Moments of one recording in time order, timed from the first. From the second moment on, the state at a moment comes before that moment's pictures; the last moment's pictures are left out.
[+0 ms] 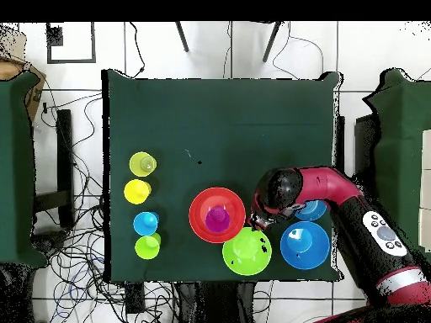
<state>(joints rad) -0.95 -0.38 0.68 1.63 -0.80 1.26 0.91</state>
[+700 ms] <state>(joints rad) -0.94 -0.38 0.67 1.63 -0.80 1.26 0.91</state>
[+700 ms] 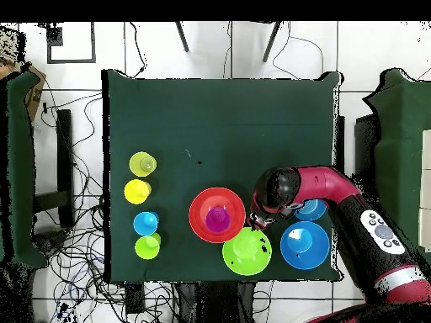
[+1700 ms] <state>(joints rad) -0.93 -0.38 0.67 1.61 -0.84 1.26 0.91</state>
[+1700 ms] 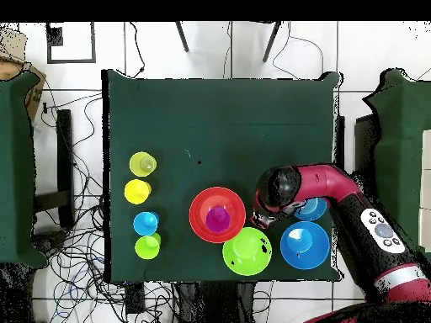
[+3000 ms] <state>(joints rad) -0.92 -0.38 0.67 1.60 -0.86 1.26 0.91</state>
